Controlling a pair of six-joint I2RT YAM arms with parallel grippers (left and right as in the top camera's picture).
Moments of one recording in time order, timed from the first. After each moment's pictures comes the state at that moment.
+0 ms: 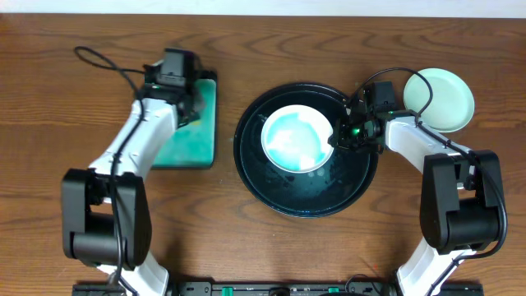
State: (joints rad) left arm -0.12 1.82 1.28 -0.57 -0.18 -0.65; right arm 0.12 1.92 1.08 -0.44 -0.45 0.30
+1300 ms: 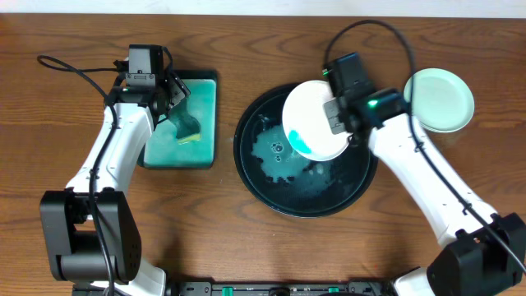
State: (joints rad) left arm -0.02 1.73 1.27 -0.53 -0.11 -0.64; right arm 0.45 1.65 1.40 -0.86 0.42 0.01
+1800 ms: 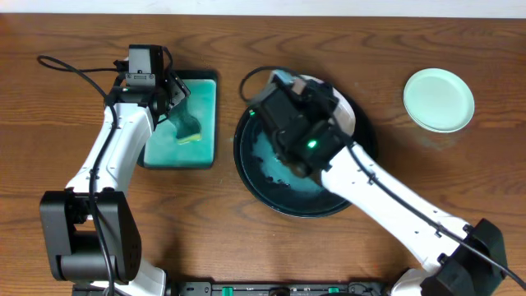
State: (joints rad) left arm -0.02 1.73 1.27 -0.53 -0.11 -0.64; right arm 0.80 1.65 1.40 -0.60 1.11 -0.65
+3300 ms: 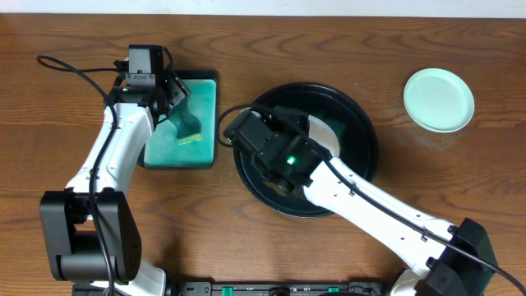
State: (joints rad) left arm -0.02 1.73 1.27 -0.53 -0.11 -0.64; right arm 0.89 1.68 1.40 -0.77 0.91 -0.72
